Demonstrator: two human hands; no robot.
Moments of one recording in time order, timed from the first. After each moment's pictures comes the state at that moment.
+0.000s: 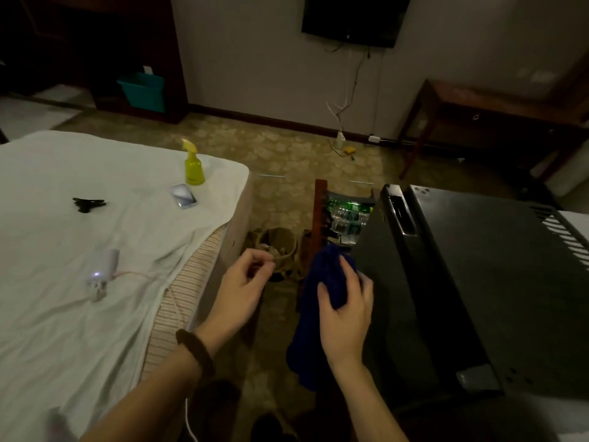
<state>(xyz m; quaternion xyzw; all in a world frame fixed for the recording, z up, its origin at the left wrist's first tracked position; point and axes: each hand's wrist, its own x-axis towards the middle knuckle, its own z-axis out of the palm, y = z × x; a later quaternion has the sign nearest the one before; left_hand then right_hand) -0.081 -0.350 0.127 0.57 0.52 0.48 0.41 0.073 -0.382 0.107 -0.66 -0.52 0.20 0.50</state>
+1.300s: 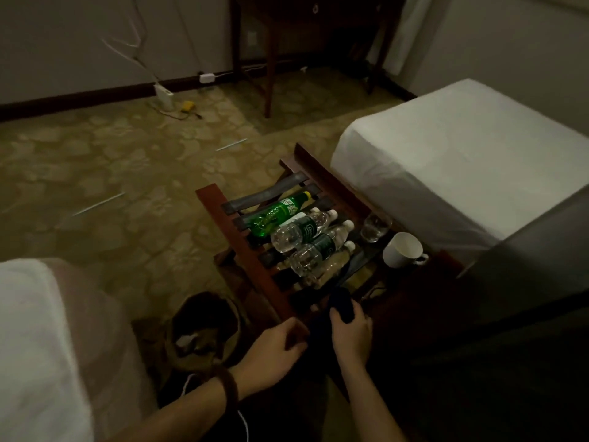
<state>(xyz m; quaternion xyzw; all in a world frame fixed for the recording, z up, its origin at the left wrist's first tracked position) 0.019 0.161 -0.144 0.80 0.26 -0.06 0.53 0.140 0.069 -0.179 -0.91 0.01 0.20 0.37</state>
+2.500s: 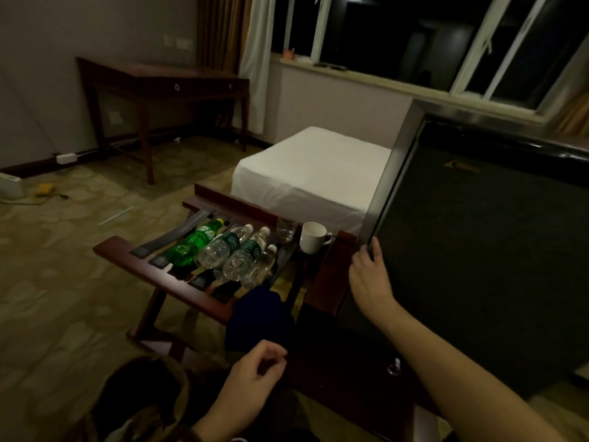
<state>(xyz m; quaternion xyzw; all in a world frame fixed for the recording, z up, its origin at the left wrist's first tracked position) -0.059 0.121 -0.198 0.78 0.09 -0.02 0.62 0.126 -0.043 -0.115 -0.87 -0.24 -0.09 -0.41</state>
